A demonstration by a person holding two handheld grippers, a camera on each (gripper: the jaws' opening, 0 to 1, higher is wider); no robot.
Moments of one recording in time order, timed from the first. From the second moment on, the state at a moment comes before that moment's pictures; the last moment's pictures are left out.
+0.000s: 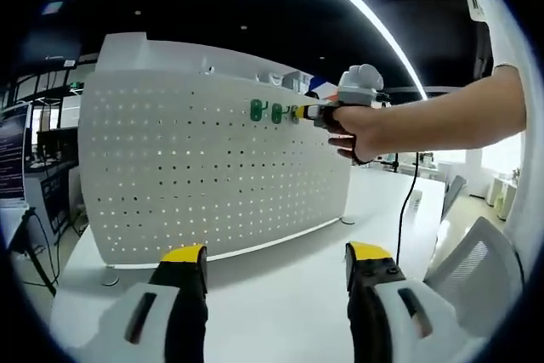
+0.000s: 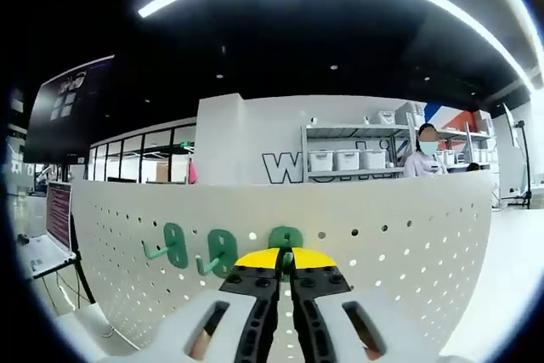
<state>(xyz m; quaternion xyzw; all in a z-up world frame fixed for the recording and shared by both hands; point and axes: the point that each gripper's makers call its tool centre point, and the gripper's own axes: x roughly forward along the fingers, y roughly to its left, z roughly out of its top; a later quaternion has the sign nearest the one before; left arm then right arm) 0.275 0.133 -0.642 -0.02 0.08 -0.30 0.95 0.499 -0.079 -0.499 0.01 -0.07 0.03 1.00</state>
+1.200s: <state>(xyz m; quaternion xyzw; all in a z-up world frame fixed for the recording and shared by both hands) 0.273 0.128 -0.646 -0.02 0.08 -0.31 0.95 0.488 -0.080 -0.514 0.00 -0.06 0.08 1.00</state>
